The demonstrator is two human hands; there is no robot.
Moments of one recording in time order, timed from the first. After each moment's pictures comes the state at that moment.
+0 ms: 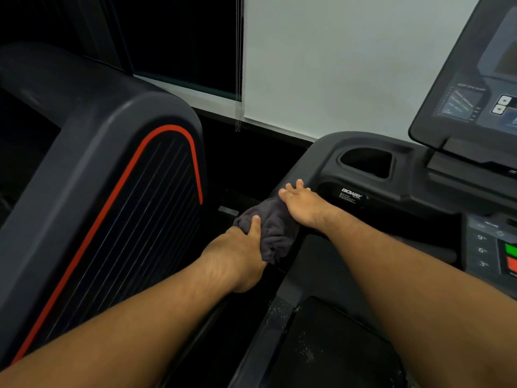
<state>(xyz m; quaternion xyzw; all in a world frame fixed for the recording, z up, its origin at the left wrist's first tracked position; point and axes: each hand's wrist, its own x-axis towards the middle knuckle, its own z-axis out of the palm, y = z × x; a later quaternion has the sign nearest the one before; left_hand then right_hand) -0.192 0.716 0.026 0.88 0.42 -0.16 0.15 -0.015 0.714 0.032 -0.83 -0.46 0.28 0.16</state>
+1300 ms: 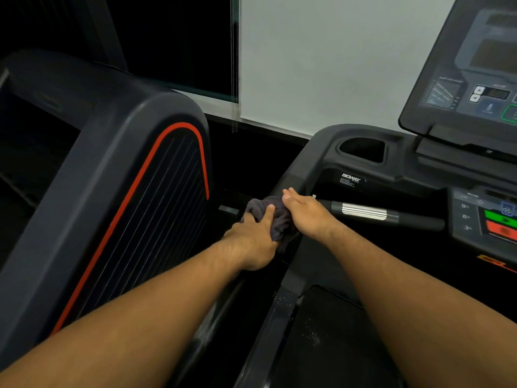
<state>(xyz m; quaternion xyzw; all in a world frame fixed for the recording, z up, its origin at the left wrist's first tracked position) -0.229 0.704 0.020 0.89 0.39 -0.12 0.20 -0.081 0.661 0.013 -0.79 -0.44 0.28 0.33</state>
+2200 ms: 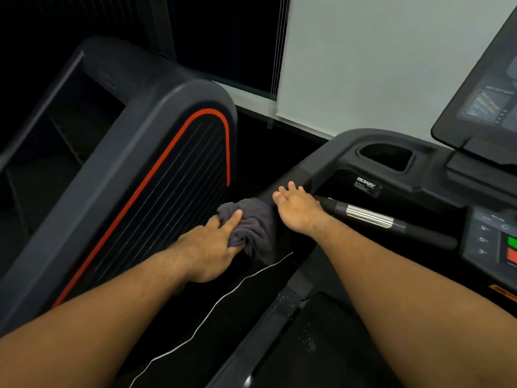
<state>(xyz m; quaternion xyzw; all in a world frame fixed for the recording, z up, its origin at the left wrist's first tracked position) -0.294 0.656 0.019 0.85 0.48 -0.08 0.21 -0.089 0.649 0.028 -0.79 -0.55 0.22 0.13</state>
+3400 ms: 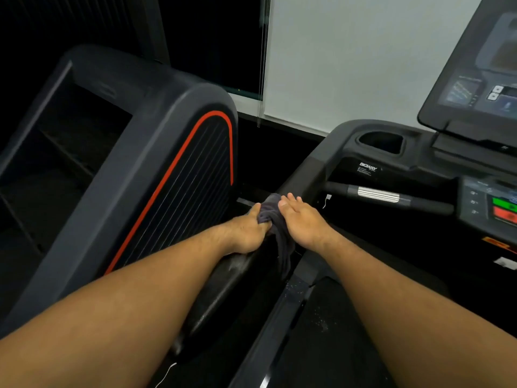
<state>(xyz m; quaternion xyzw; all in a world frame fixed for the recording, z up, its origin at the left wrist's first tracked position) -0.325 0.678 0.017 0.81 0.45 -0.06 0.38 -0.188 0.605 0.016 -0.78 -0.50 0.27 0.27</state>
